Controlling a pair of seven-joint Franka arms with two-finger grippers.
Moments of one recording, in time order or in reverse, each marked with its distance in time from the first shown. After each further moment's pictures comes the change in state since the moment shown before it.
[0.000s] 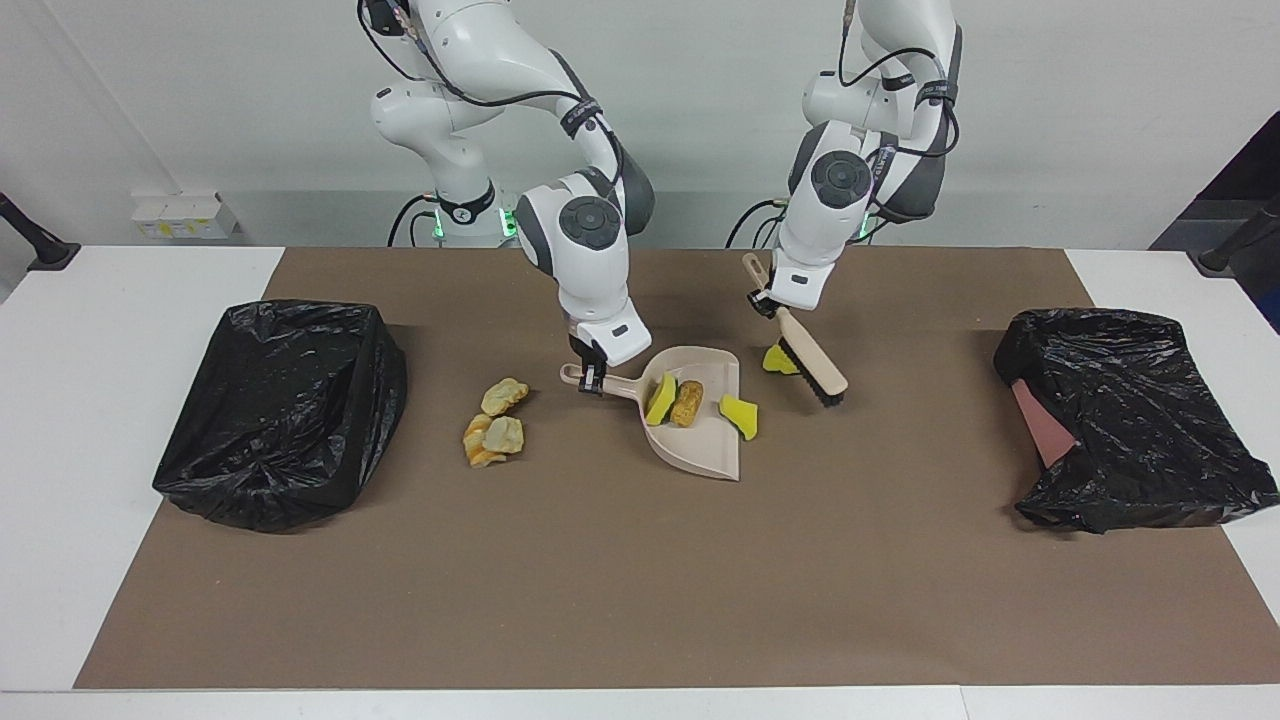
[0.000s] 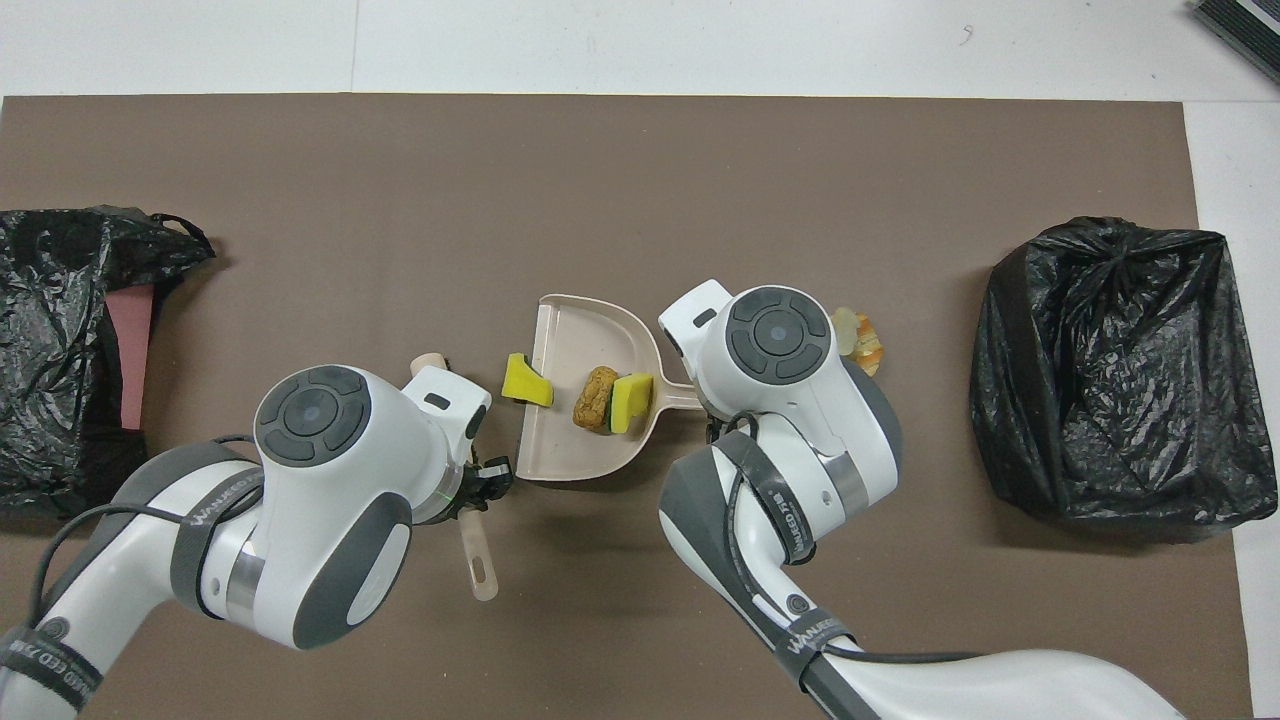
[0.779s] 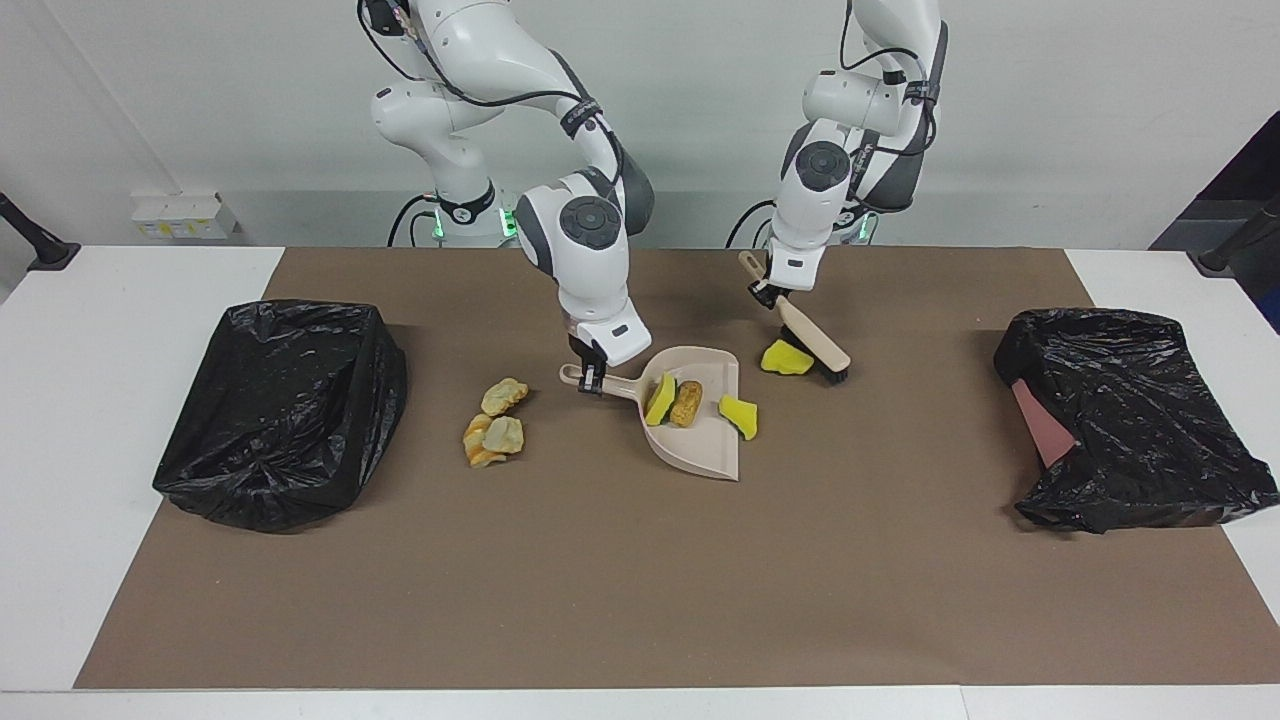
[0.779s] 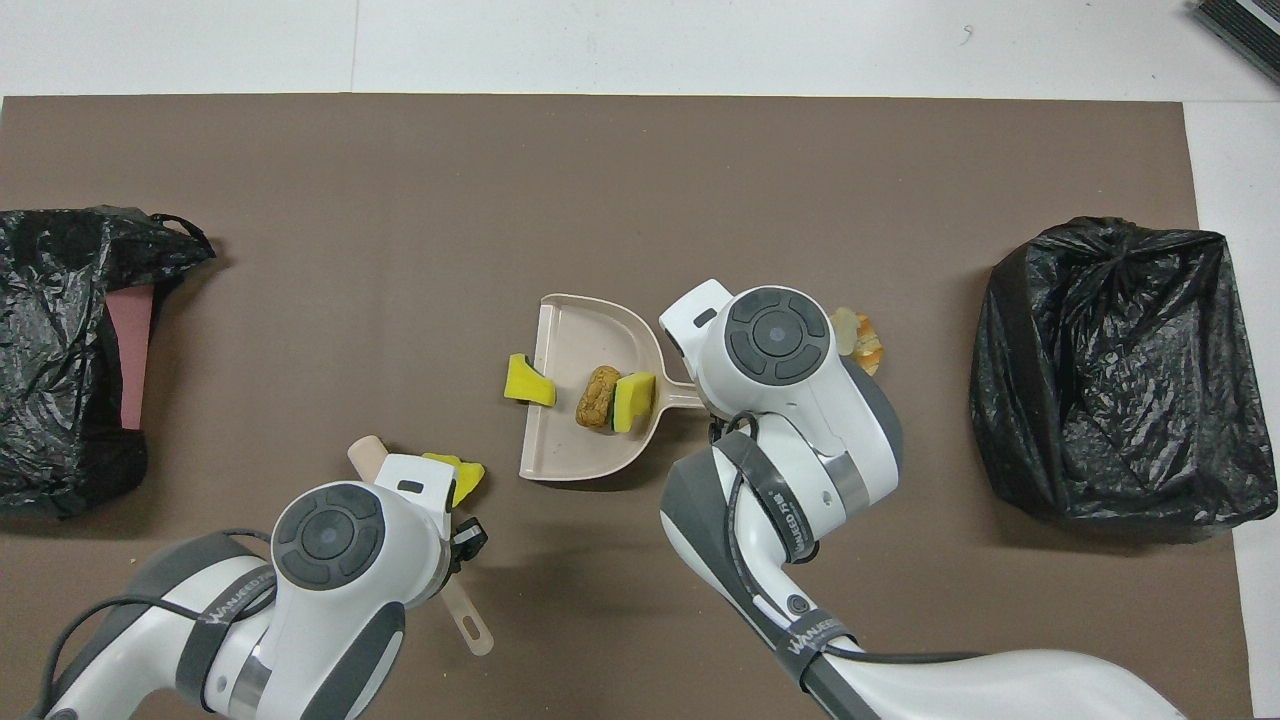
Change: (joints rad) left arm -0.032 -0.102 -0.021 -0.258 -0.067 0.263 0.066; right arm 0.000 0.000 0.000 0.000 -0.002 0.000 0.000
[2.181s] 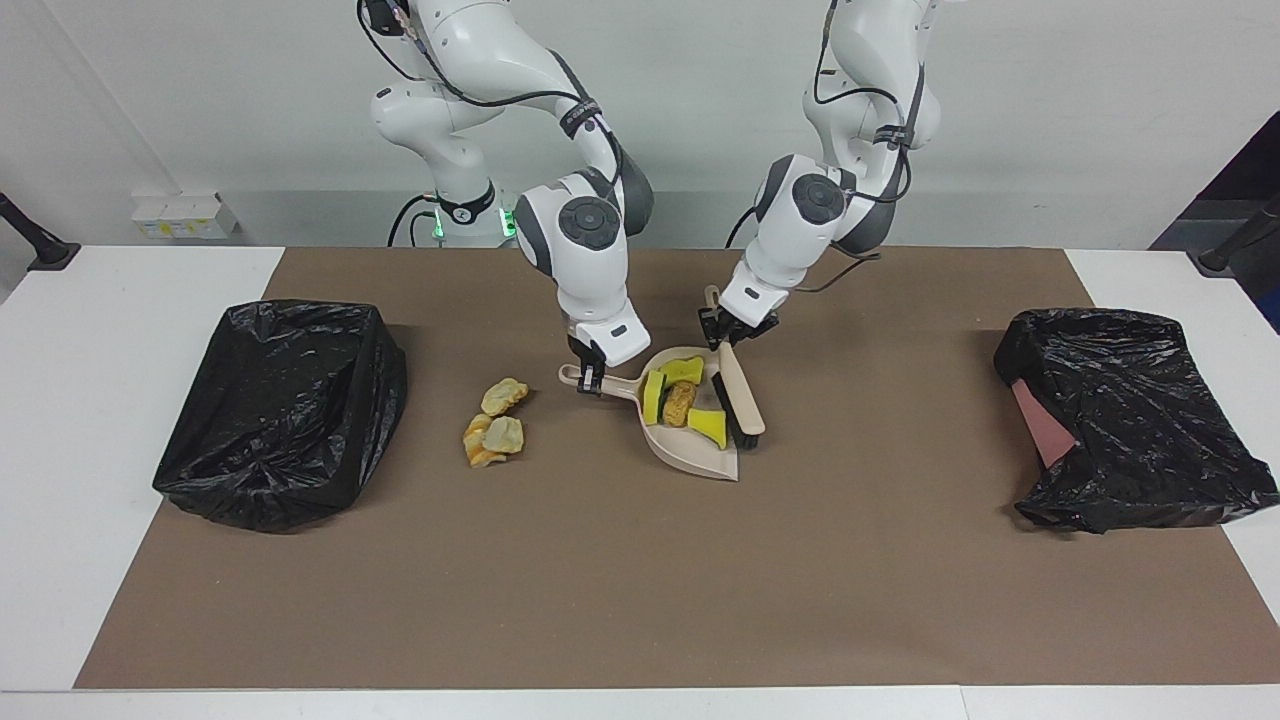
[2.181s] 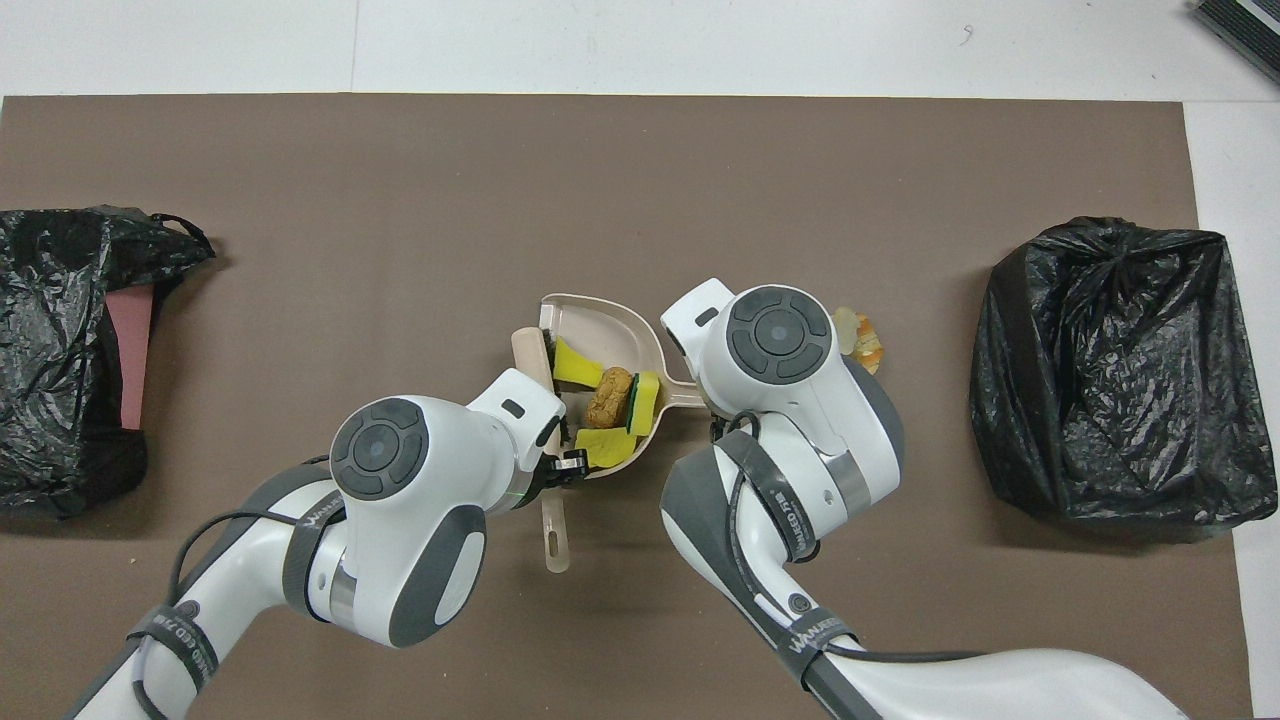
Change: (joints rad) left arm -0.004 0.234 0.003 0.265 -0.171 0.111 0.437; right arm -0.003 0.000 0.000 0.000 -0.001 0.000 0.000
